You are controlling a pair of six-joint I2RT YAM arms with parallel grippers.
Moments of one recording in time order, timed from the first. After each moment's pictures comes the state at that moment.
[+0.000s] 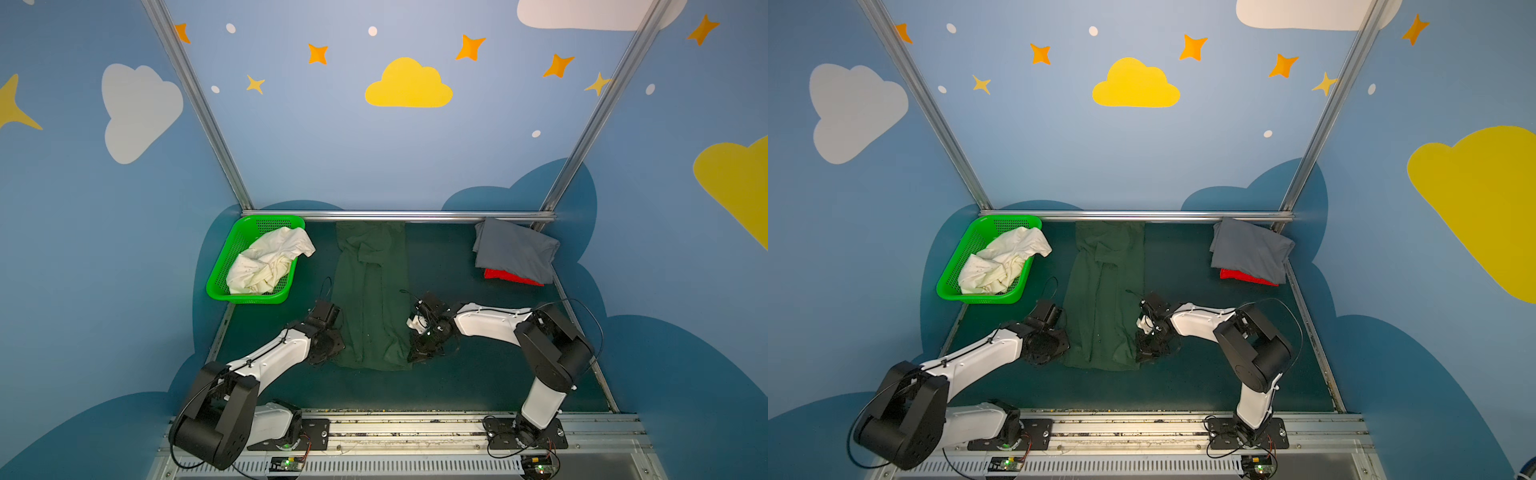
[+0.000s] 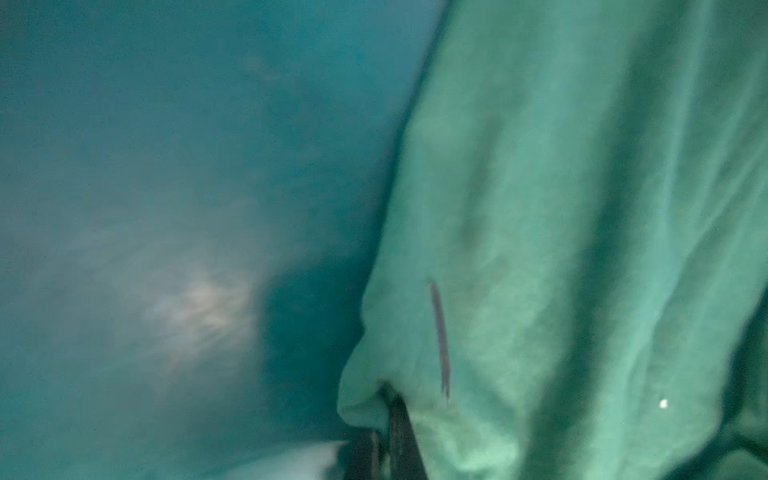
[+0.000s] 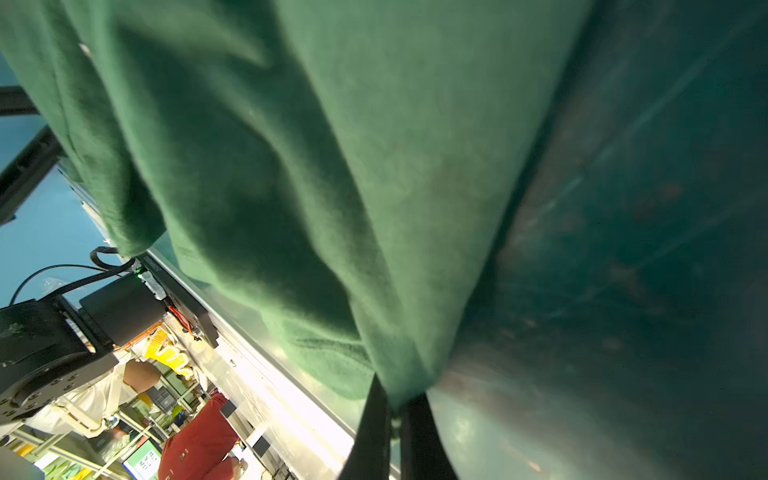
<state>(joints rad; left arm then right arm) -0.38 1.32 0.57 -0.52 0.04 -0.82 0.80 1.78 0.96 -0.51 -0.54 0.63</state>
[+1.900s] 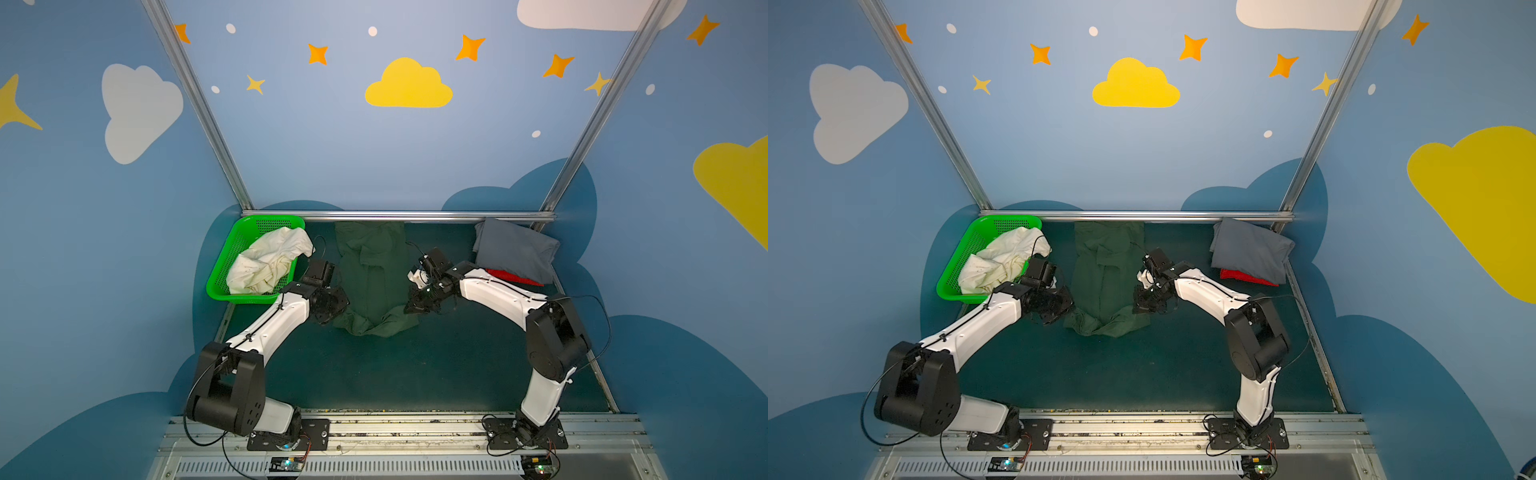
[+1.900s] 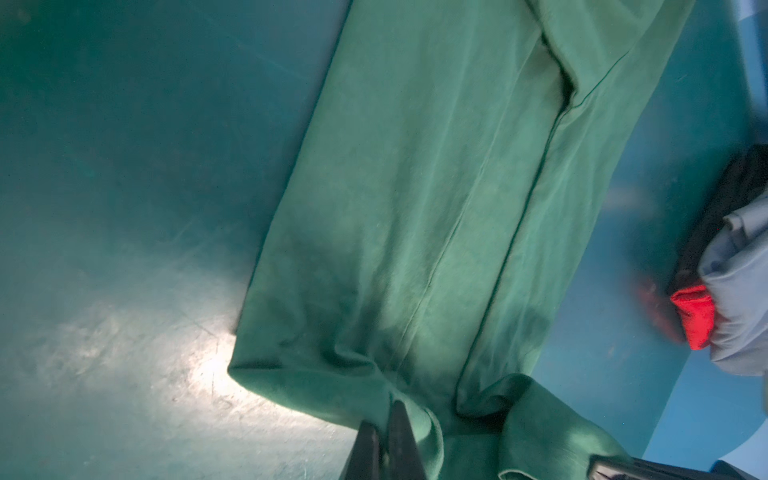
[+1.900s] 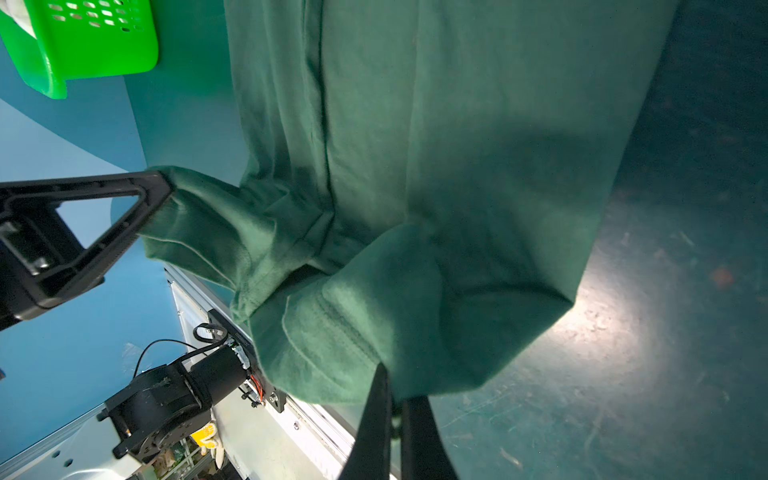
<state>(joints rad) -0.24 1.44 0.96 -0.61 0.20 -0.81 0.65 1.84 1.38 -0.70 -0.49 0.57</state>
